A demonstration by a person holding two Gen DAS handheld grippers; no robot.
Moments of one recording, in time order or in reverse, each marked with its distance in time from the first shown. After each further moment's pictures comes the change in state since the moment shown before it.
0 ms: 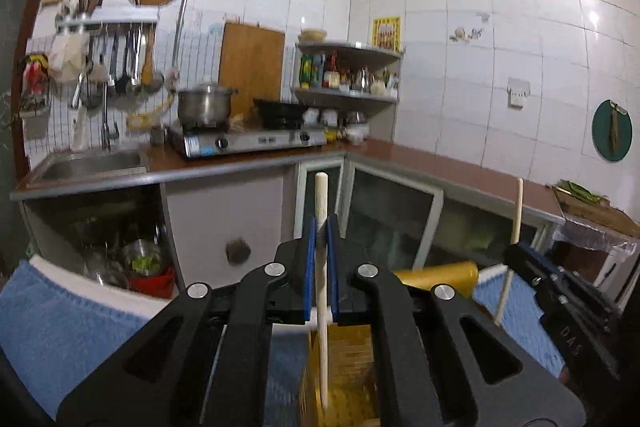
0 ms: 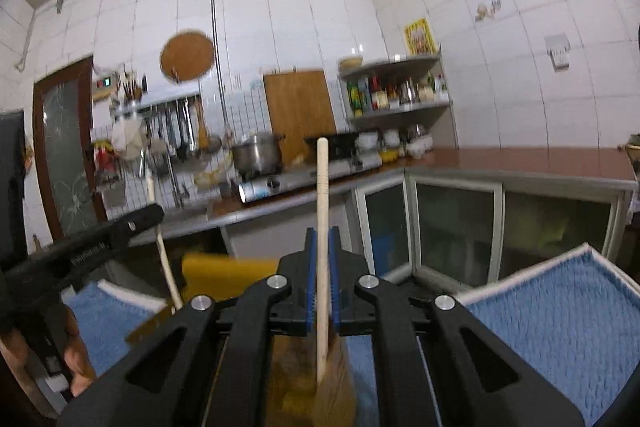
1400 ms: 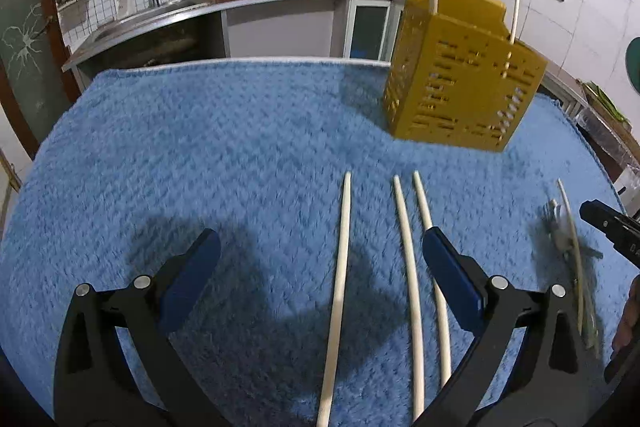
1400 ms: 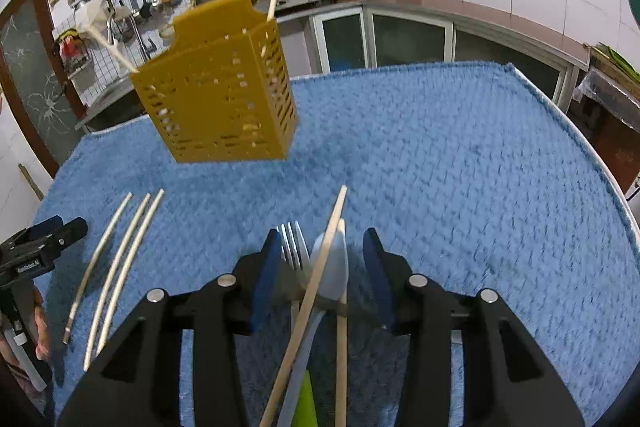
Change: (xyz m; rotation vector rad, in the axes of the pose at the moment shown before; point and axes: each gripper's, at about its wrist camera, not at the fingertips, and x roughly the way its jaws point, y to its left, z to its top) left arm -0.126 0.074 -0.148 -0.032 0.531 0.135; right arm -0.128 -0.036 -0.112 0.029 0.590 -0.139
